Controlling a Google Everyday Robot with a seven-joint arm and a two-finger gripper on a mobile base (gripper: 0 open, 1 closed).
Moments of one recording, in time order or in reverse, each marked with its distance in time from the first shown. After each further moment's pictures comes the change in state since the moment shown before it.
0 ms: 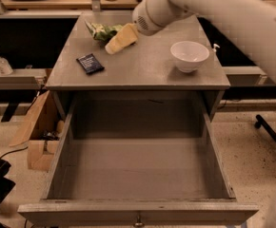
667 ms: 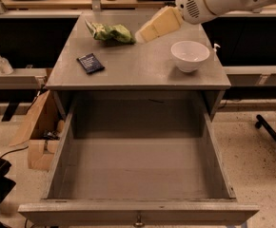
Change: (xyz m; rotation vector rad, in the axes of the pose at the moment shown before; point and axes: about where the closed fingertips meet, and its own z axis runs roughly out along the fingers) arm 0.012 -0.005 -0.138 0.057 -0.126 -0.038
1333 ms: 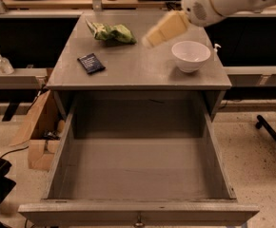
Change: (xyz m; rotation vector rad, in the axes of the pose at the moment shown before) arm 0.015 -0.002 -0.011 -0.002 0.048 -0.042
